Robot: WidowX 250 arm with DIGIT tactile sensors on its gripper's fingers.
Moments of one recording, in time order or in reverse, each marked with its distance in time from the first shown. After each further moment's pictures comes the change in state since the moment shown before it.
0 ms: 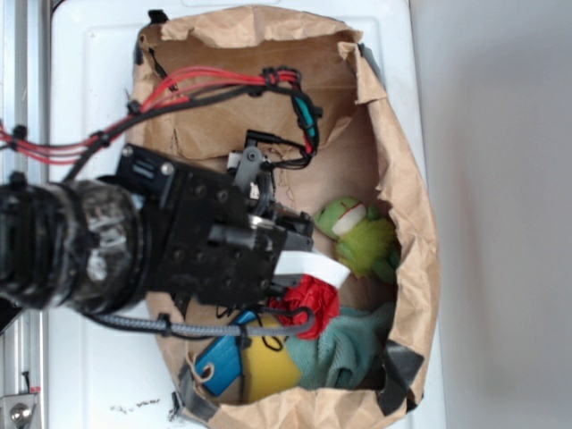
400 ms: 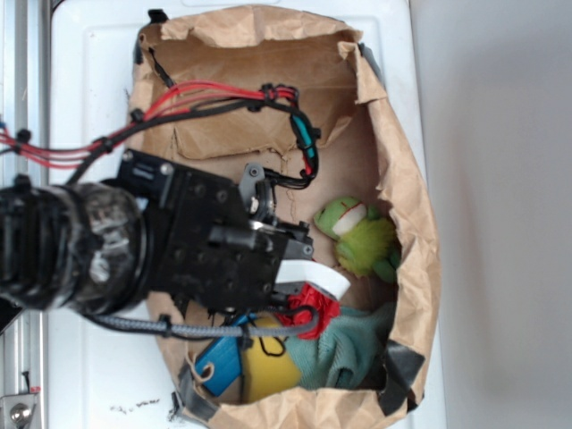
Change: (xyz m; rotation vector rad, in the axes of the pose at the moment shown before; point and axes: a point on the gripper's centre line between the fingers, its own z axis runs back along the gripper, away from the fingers) arm -0.004 -0.004 0.004 -0.049 0.024 -0.009
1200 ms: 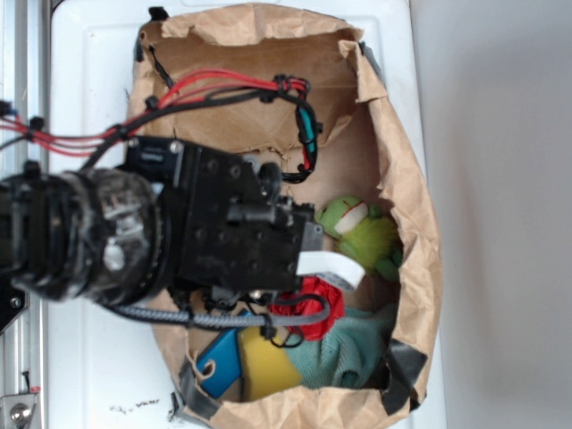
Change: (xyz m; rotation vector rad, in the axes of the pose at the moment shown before) arm 0.008 0.014 0.014 -0.055 0.032 0.053
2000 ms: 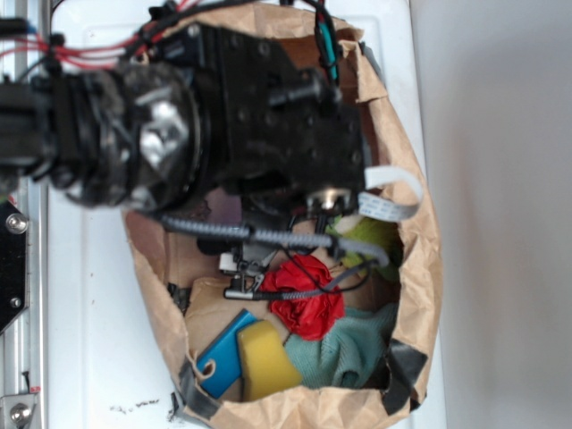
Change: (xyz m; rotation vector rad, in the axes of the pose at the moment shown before) arm 0.006 0.027 0.025 -0.137 0.042 0.086
